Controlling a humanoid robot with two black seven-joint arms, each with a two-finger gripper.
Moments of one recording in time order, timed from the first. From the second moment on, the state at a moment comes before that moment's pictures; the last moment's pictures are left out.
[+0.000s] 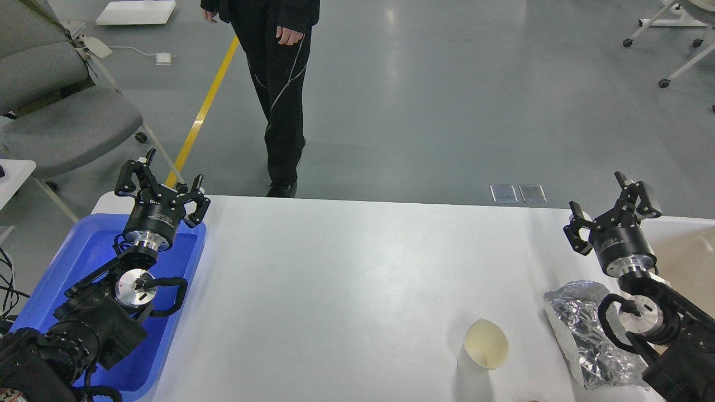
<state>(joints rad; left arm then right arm) -0.71 0.21 -0.75 -0.21 -0.11 -0.63 -0.56 0.52 -0.35 0.91 0.58 -0.16 0.22 0.52</state>
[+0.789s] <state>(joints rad) -0.71 0.21 -0.75 -0.21 -0.11 -0.63 -0.56 0.53 -0.39 0.92 0.61 -0.13 0.16 0.52</state>
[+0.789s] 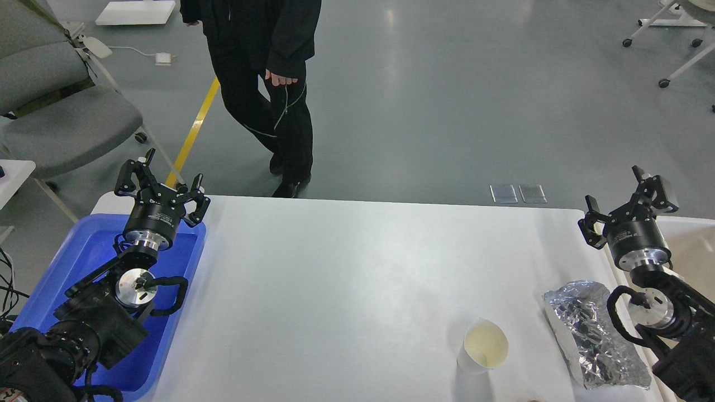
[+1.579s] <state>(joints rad) -0.71 0.21 -0.75 -0.21 -0.11 -0.63 -0.56 0.65 -1.06 0.48 1.33 -0.46 0.08 0.27</state>
